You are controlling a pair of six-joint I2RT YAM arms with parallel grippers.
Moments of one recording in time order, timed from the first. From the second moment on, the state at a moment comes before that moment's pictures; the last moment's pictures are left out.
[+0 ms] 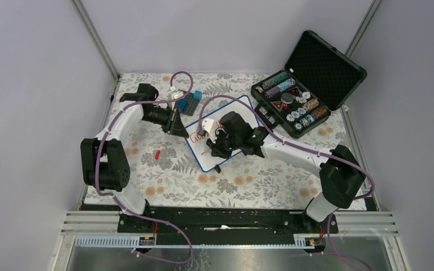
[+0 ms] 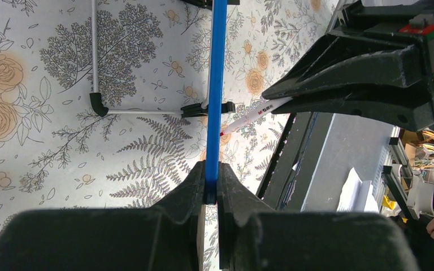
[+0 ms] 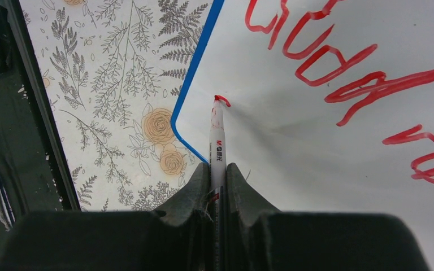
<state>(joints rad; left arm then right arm) -0.08 1.67 1.35 -1.02 1.02 0.48 0.87 1.61 1.15 -0.32 -0.31 -0.25</state>
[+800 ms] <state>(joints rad) -0.08 1.67 1.35 -1.02 1.01 0.48 0.89 1.60 1.12 -0.33 -0.30 -0.31</state>
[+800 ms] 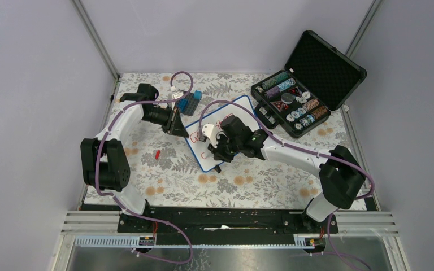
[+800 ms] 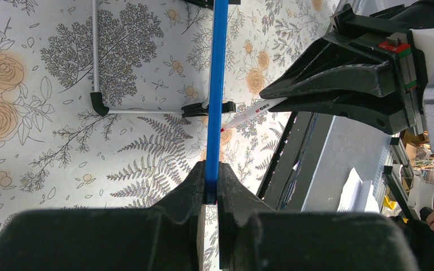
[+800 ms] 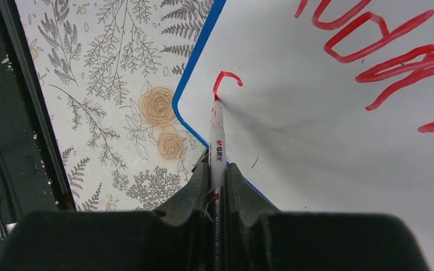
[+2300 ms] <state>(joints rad) -0.08 1.67 1.35 -1.02 1.01 0.47 0.84 1.55 1.14 -0.40 -0.39 -0.30</state>
